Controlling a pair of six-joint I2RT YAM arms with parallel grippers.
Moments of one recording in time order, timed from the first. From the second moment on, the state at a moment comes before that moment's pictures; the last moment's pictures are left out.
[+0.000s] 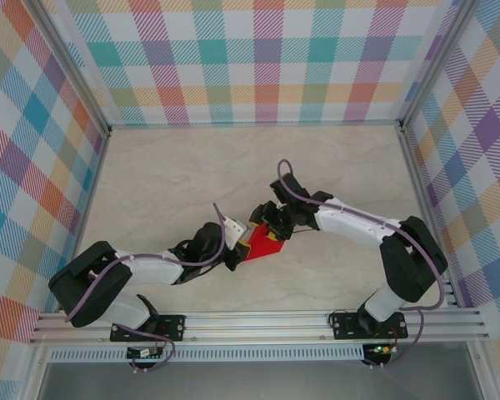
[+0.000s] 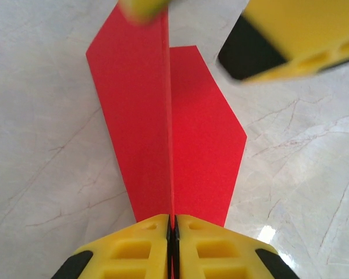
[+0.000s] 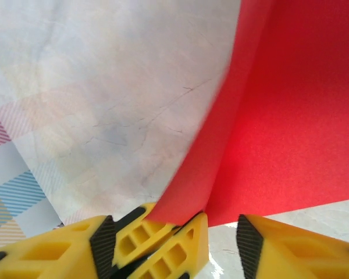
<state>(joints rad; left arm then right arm) -0.80 1.42 0.40 0.41 0.16 -0.16 0.71 1.56 1.02 -0.45 -0.35 1.18</state>
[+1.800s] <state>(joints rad) -0.80 1.68 0.67 0.20 0.33 -0.70 0.65 1.56 0.79 -0.26 -0.33 0.86</state>
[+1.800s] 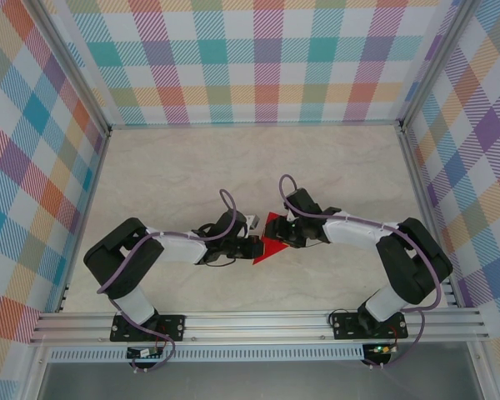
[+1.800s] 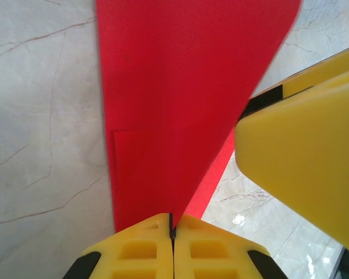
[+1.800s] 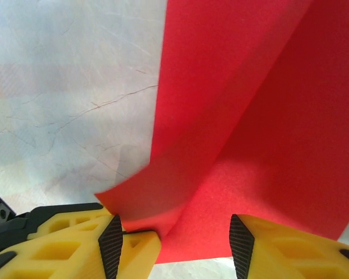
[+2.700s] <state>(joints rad) -0.79 1.69 0.69 0.18 0.38 -0.76 0.63 1.61 0.75 -0.17 -0.35 0.84</state>
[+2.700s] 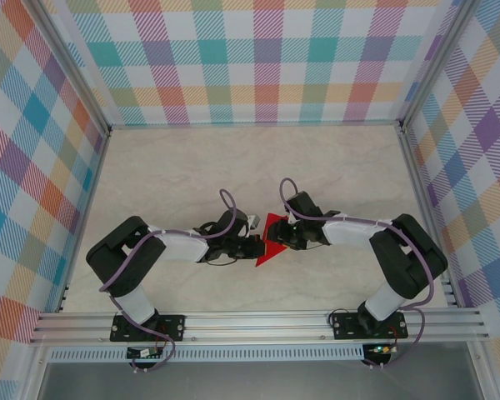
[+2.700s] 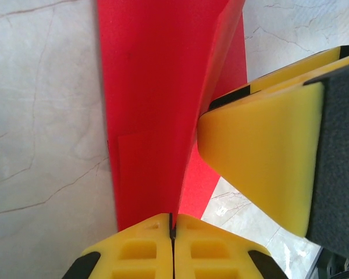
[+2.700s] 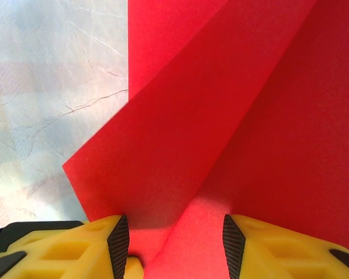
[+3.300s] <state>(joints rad) -0.79 1.69 0.69 0.18 0.39 -0.76 0.62 1.64 0.77 -0.19 -0.35 0.85</state>
